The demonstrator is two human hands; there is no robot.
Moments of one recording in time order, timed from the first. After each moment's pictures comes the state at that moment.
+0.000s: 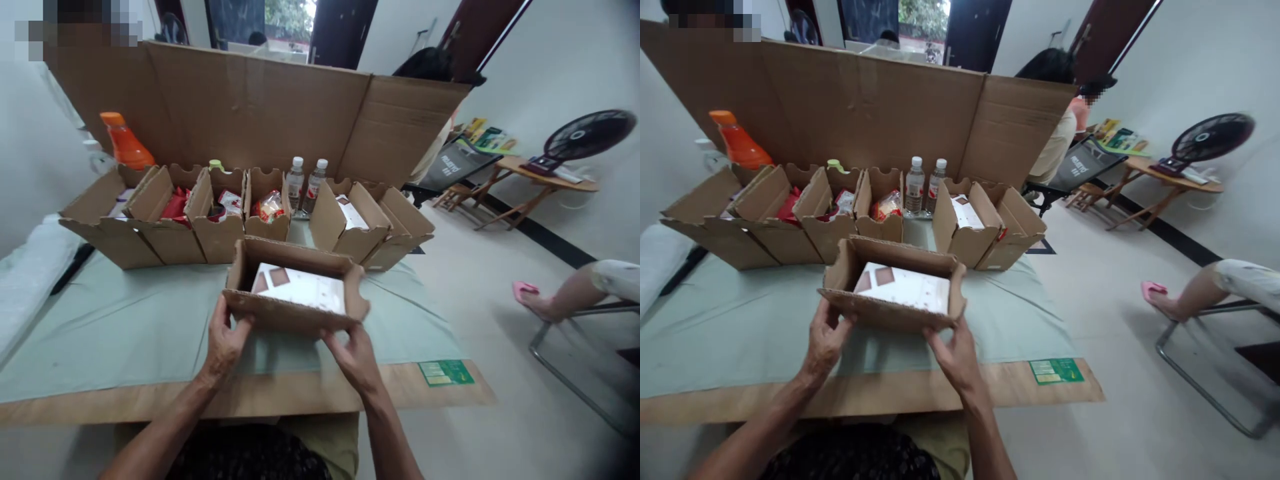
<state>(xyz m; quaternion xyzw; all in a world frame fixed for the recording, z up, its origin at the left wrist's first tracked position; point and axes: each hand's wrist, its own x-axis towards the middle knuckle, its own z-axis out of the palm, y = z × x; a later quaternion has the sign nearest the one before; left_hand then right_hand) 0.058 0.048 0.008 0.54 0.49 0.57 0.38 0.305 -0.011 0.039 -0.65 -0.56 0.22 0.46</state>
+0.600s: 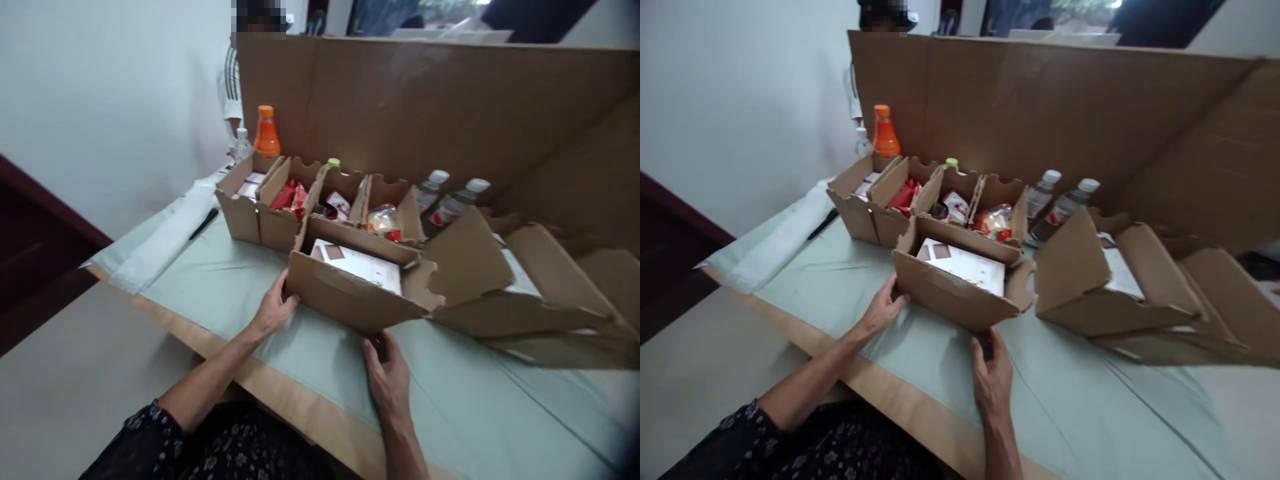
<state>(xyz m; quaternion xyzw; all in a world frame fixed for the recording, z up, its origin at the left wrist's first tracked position) -0.020 0.093 -0.016 0.57 0.61 0.47 0.28 0.253 0.065 -0.034 -0.62 -0.56 0.29 0.46</state>
